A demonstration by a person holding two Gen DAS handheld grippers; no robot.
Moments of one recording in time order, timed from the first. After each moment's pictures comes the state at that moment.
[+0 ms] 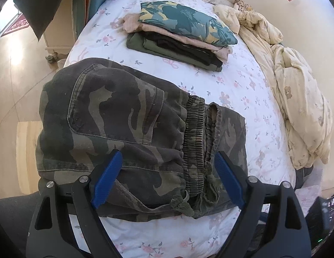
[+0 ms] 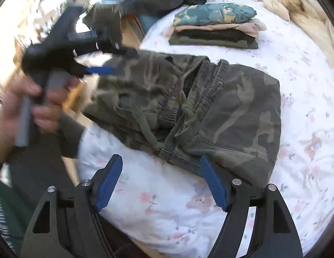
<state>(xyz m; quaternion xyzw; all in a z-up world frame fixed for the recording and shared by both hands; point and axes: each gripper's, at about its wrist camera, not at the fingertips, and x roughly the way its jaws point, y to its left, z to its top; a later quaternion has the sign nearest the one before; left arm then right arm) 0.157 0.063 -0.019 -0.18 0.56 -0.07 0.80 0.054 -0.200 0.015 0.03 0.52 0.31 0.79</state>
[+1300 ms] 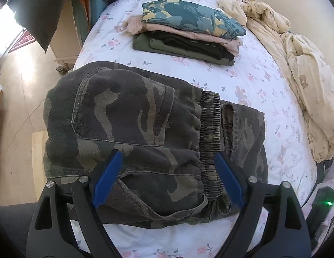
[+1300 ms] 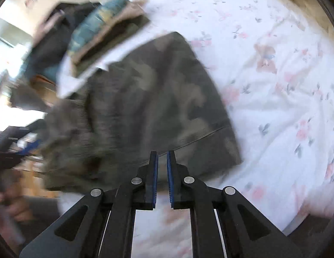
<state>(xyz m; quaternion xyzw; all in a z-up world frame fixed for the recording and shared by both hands) 0.159 0.051 -0.031 -0.12 0.57 -0.04 0.82 0.085 -0.239 -0.044 0.27 0.56 0.05 0.78</state>
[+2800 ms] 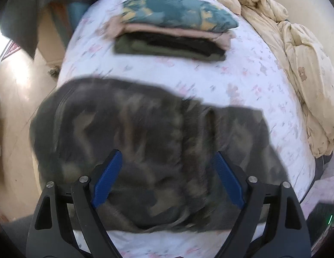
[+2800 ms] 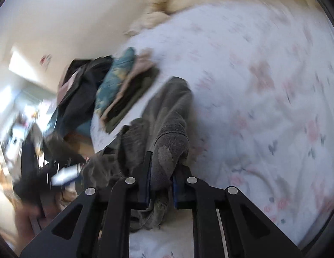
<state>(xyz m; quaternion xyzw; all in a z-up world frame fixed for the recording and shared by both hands) 0.210 0.011 -0.015 -0.09 0.60 -0.06 0.79 0.064 -0.254 -0.012 0.37 0.40 0.04 0.84</state>
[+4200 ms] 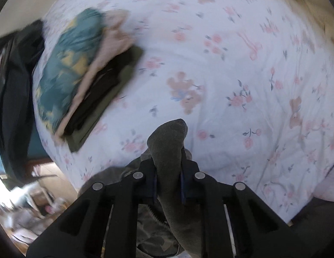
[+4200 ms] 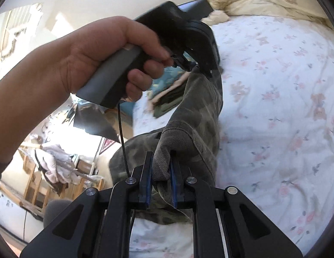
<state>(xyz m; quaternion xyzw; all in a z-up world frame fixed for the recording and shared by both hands) 0.316 -0.206 -0.035 0.28 0.65 -0.15 0.69 0.073 -0.191 0.029 0.31 0.37 0.19 0.85</state>
